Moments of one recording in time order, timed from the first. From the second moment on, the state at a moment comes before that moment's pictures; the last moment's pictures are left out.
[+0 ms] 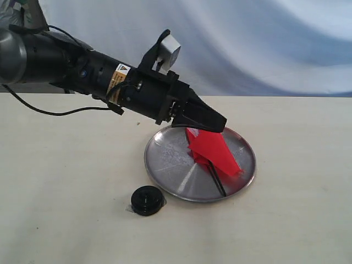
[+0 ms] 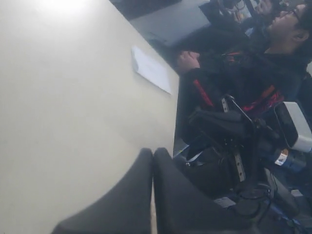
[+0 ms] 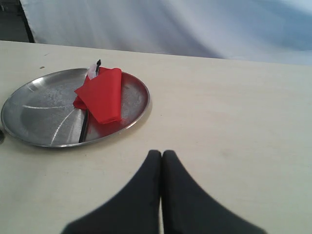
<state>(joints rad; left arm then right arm) -0.31 1.93 -1.42 1.74 -1.22 -2.02 0.28 0.01 0.00 -0.02 0.35 0.01</state>
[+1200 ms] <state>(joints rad) -0.31 0.93 -0.17 0.89 -0.94 -0.83 0.28 0.01 0.00 -0.02 0.35 0.01</state>
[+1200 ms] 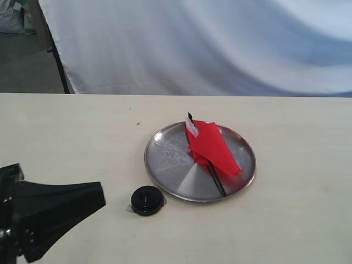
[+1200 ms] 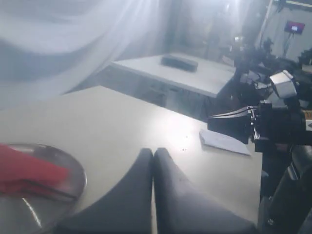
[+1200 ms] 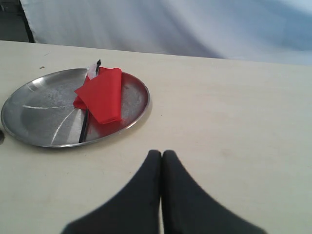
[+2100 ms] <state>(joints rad) -0.31 0.63 -0.07 0.79 -0.81 -0.86 0.28 0.01 0.00 -0.02 0.35 0.01</state>
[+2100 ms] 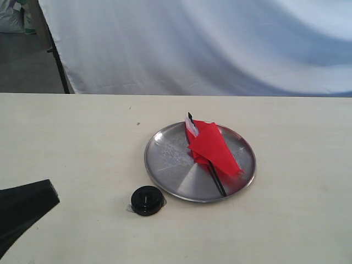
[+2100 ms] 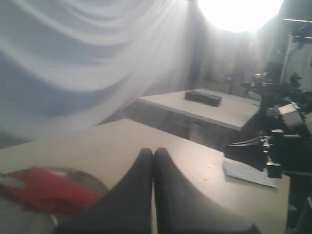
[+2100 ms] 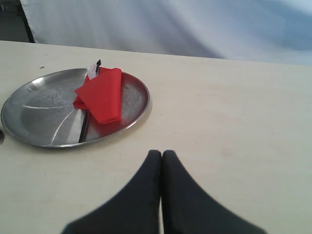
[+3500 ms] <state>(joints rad) -0.10 0.03 0.00 0.69 0.19 -1.04 0.28 0.01 0.00 -0.02 0.35 0.01</state>
